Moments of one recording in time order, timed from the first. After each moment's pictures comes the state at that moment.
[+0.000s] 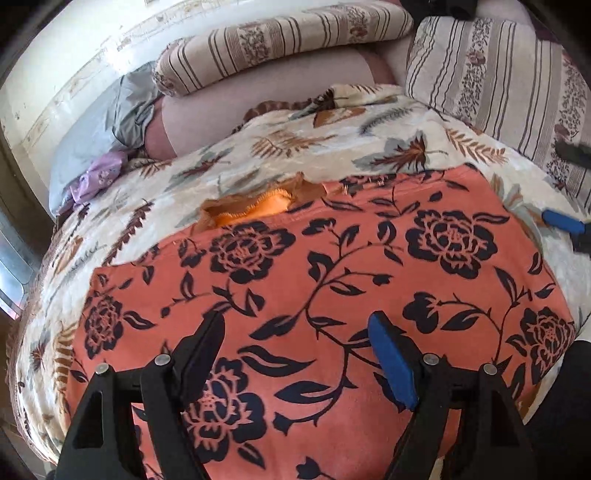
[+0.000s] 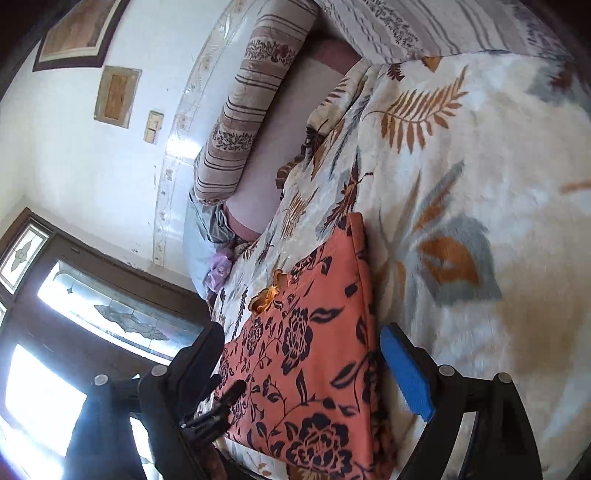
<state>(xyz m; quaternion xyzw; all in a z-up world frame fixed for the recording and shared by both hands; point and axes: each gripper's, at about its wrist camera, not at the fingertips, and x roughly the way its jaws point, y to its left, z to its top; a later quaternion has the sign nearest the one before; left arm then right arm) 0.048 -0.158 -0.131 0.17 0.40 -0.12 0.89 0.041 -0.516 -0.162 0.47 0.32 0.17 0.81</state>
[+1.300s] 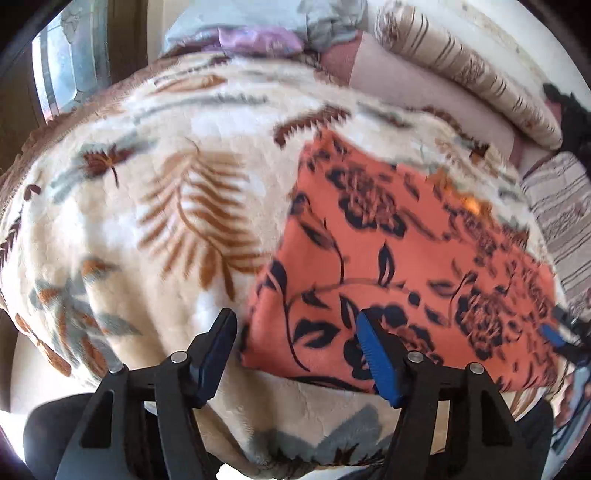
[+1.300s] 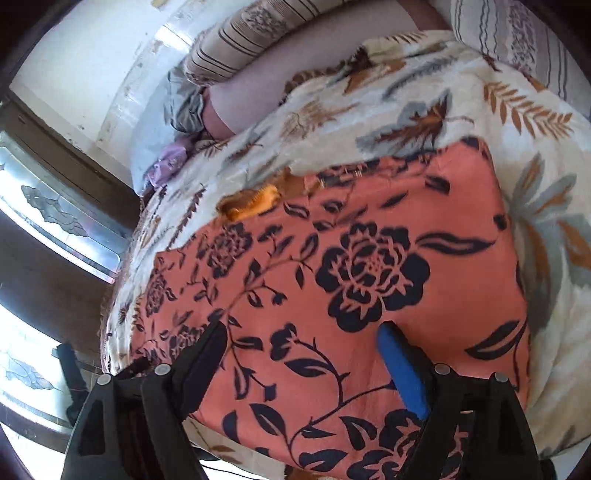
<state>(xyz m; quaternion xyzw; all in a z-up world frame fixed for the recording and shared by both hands) 0.028 0.105 -0.122 -0.10 0.46 -0.01 0.88 0.075 -0.339 -0.163 0.27 0.44 0.13 0.85</state>
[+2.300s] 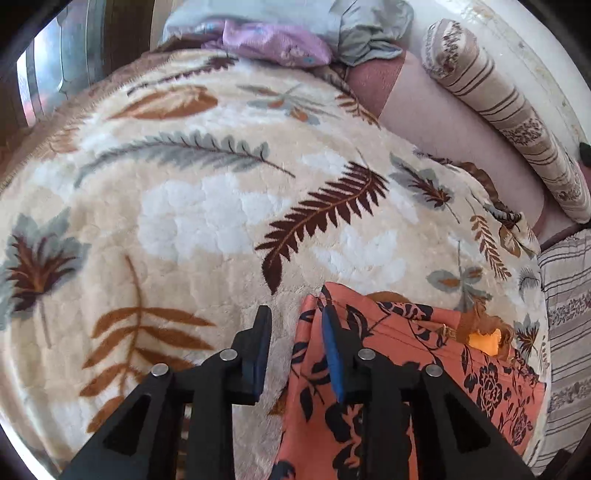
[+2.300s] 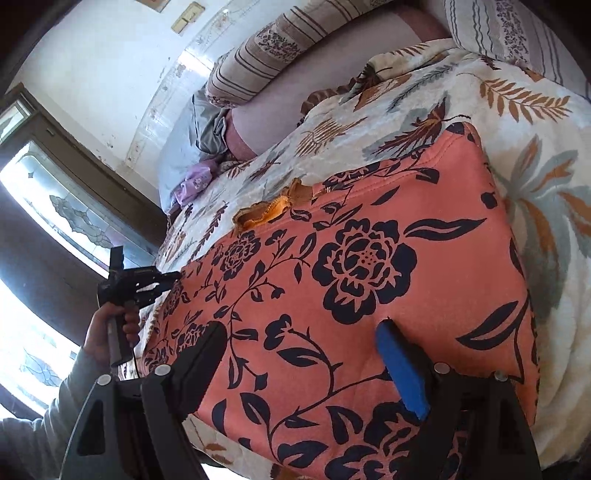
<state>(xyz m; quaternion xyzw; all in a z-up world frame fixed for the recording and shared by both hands) 0.189 0.126 -0.109 -0.15 0.46 0.01 0.87 0.045 -0.361 -0.176 0.30 0.36 0.17 0.86</state>
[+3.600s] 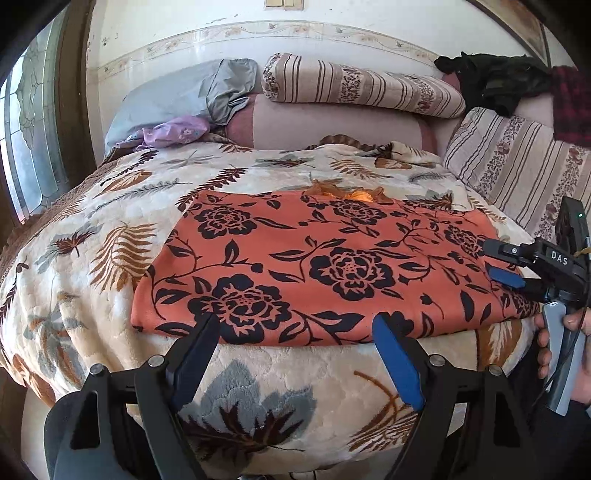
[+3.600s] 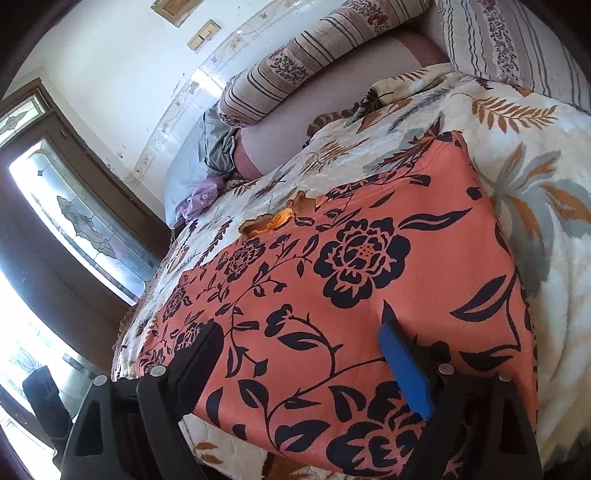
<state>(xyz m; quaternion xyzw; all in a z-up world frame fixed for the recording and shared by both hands) -0.057 0.001 -0.118 0.01 0.32 -0.10 0.94 0.024 -0.355 -0.179 0.28 0.33 0.16 0.88</state>
